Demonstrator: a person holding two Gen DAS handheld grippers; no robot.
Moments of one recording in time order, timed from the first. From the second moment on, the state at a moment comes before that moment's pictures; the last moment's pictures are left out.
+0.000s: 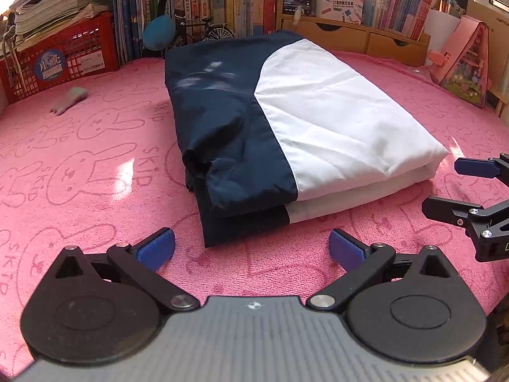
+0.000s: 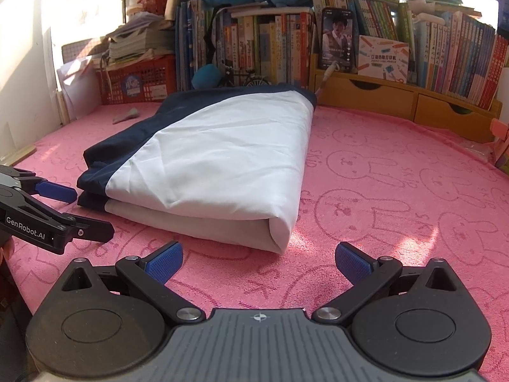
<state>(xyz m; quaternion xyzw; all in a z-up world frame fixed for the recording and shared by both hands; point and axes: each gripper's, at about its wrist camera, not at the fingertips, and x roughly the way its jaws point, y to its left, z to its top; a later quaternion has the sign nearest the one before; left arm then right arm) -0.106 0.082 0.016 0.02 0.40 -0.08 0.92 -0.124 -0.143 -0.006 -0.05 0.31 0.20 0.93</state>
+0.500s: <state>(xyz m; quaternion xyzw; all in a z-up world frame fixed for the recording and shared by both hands) -0.101 0.084 0.019 0.00 0.40 -0.07 0.91 -0.121 -0.140 -0.004 -0.05 0.30 0.20 0.93</state>
